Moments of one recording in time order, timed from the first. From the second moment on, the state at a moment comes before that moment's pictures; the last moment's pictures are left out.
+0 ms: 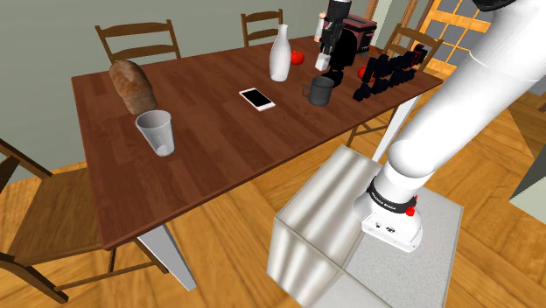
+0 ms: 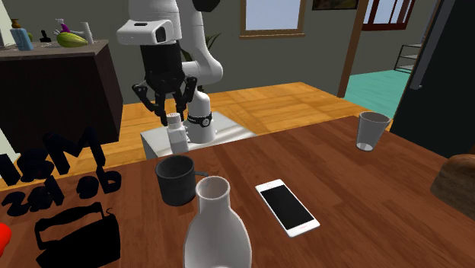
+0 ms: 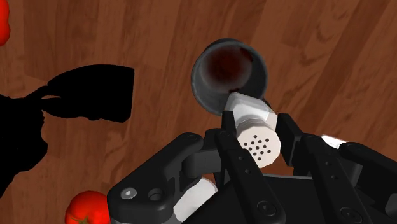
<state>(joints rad) -0.17 -0.11 -0.39 -1.96 -0.04 1.86 -0.56</state>
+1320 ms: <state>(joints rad) -0.17 -0.08 -0.40 -2.06 -0.03 1.98 -0.56</state>
